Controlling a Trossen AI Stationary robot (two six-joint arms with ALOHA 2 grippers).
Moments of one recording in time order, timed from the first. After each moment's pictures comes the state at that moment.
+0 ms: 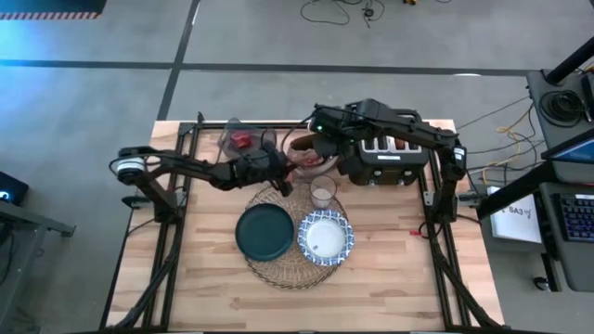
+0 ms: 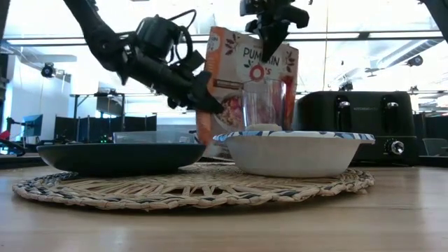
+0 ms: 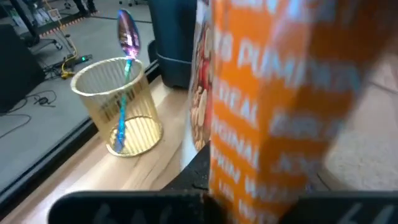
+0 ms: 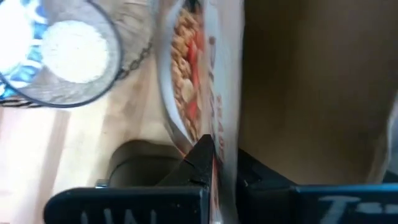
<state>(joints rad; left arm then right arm) 0.24 1.64 0.71 0.59 -0.21 0.00 -0.26 1.86 2.08 -1.43 0.19 -0.65</state>
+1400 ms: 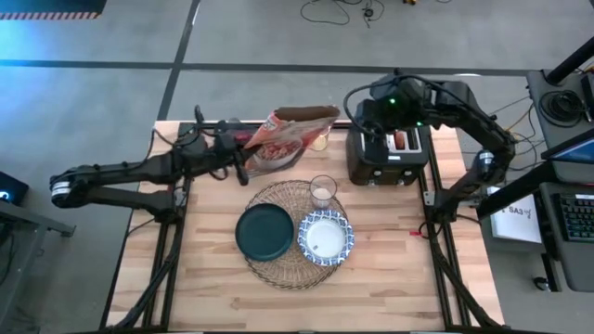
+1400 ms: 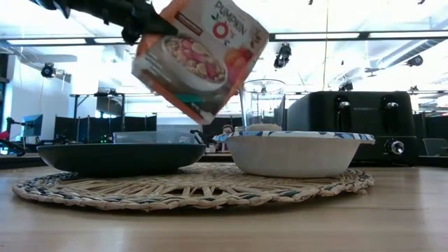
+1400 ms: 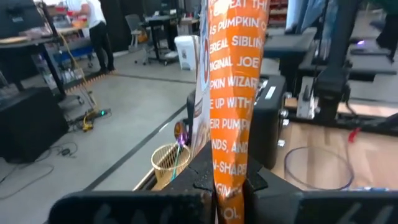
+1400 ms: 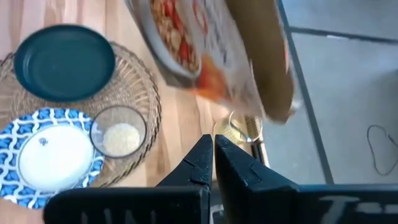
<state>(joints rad) 0.23 0.91 0.70 0.10 -0.23 0.06 -0.26 1.56 2.18 -1.43 0.08 -0.27</state>
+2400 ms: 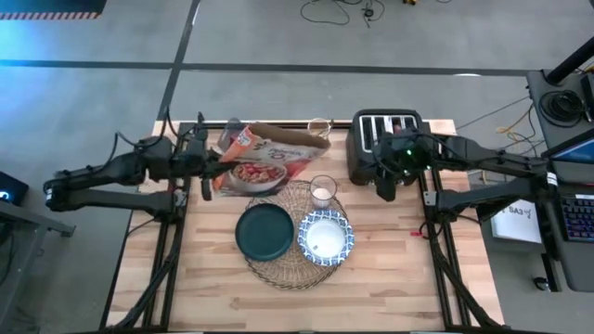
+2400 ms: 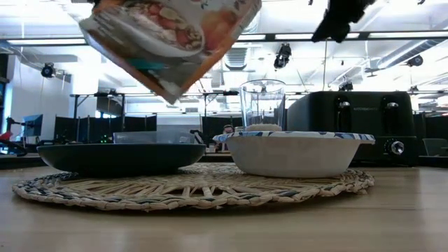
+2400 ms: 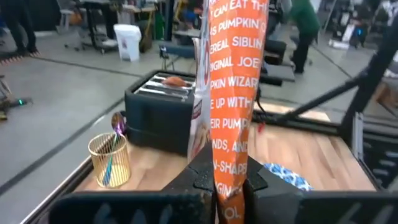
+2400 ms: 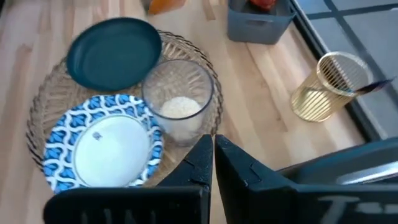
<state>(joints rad) 0.13 0.65 0.82 -0.32 -0.06 -0.09 -0.21 1.00 1.08 -0.78 -0.06 0.00</state>
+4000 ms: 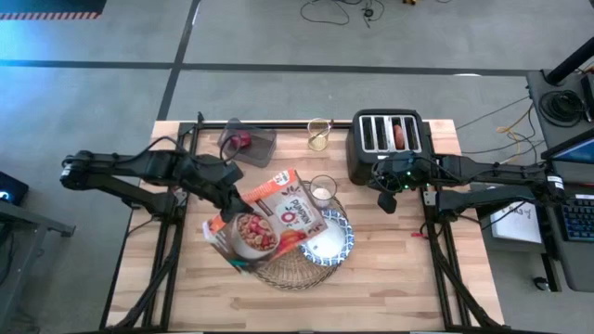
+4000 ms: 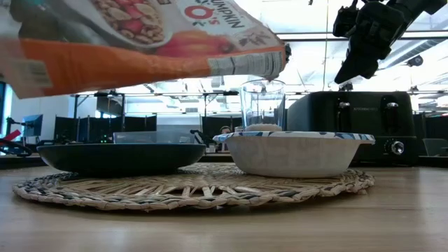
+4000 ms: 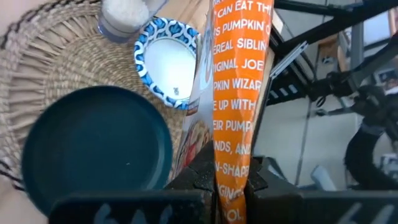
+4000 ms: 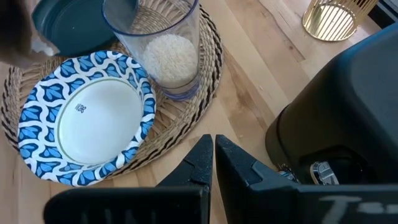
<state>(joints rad) -0.09 1.06 1.13 -0.75 0.15 -0.86 -0.16 0.85 0.72 -0.65 0.00 0.23</state>
